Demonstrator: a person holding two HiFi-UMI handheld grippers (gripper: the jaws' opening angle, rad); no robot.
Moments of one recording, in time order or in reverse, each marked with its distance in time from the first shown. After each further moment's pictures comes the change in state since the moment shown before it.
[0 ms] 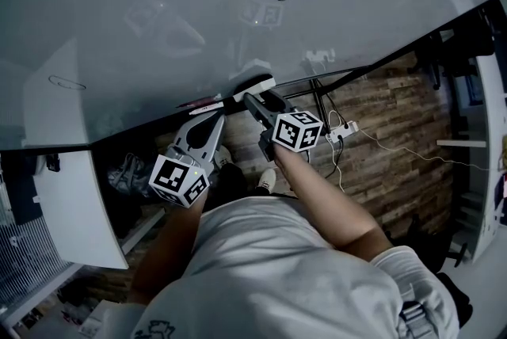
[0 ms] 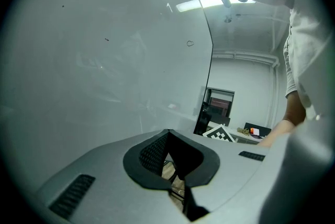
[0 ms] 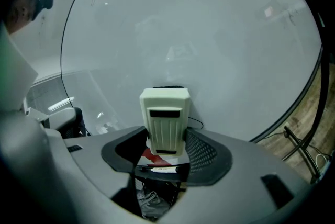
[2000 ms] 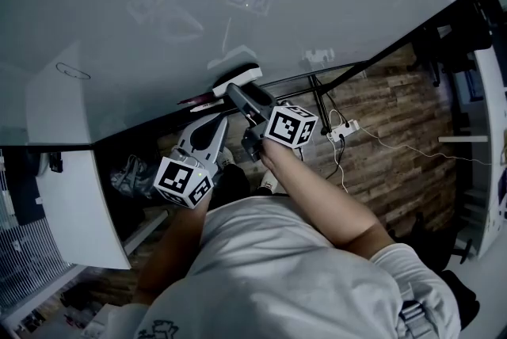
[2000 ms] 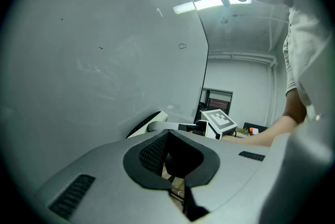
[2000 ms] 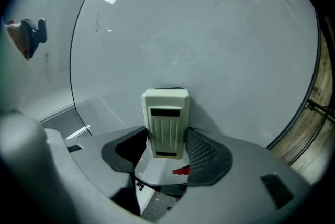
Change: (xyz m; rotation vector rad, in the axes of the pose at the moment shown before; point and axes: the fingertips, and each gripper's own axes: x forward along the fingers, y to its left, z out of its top) left arm -0.013 -0.021 -0.007 0.020 -0.024 -0.009; right arm -0.002 0.078 0.035 0.215 -0.128 0.184
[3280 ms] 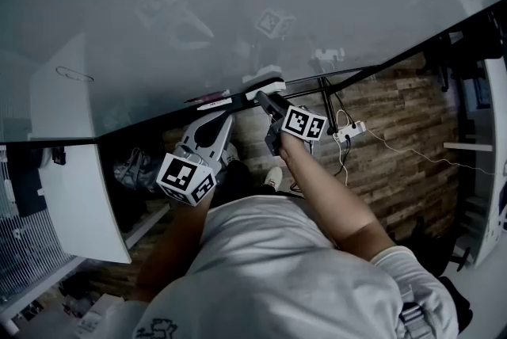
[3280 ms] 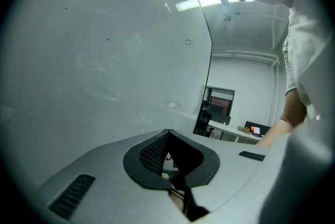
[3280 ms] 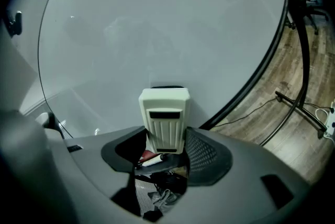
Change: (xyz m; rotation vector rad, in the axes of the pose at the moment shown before) left arm 0.007 0.020 -0.003 -0.010 0.027 0.015; right arm -0.020 -0.152 -0.049 0.060 0.123 -0.266
